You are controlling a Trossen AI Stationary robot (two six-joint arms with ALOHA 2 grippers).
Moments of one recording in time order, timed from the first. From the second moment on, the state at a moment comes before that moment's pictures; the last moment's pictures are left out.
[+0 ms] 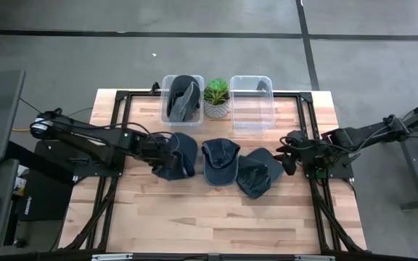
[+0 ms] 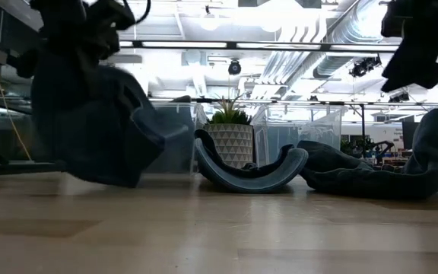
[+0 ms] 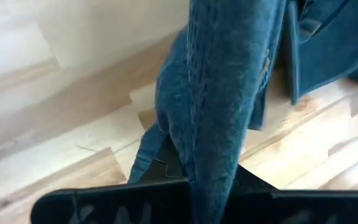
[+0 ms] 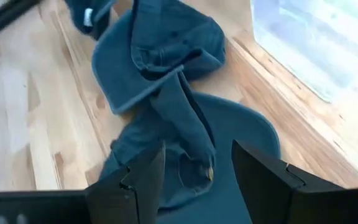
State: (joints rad) left arm -0.16 1.17 0.93 -0.87 -0.12 -1.37; right arm 0.27 0.61 0.59 -0.77 0.34 0.81
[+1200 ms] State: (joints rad) left arm -0.16 1.17 1.13 -0.68 -0.42 -0.95; right arm -0.16 1.27 0.59 0.63 -0.14 0.50
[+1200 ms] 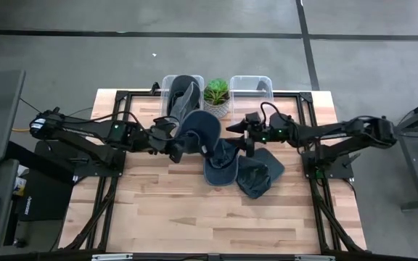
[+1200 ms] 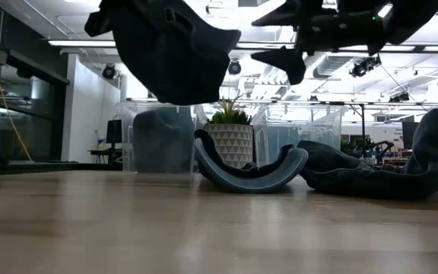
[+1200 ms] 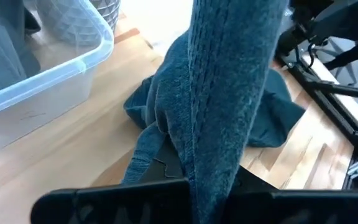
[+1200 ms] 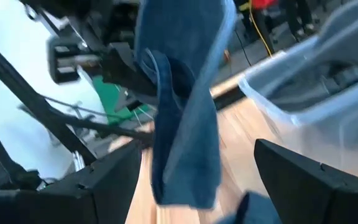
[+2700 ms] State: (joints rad) left arm -0.06 1.17 1.13 -0.29 -0.42 -0.81; right arm -0.15 1.31 0.82 0.33 -0.11 0.07
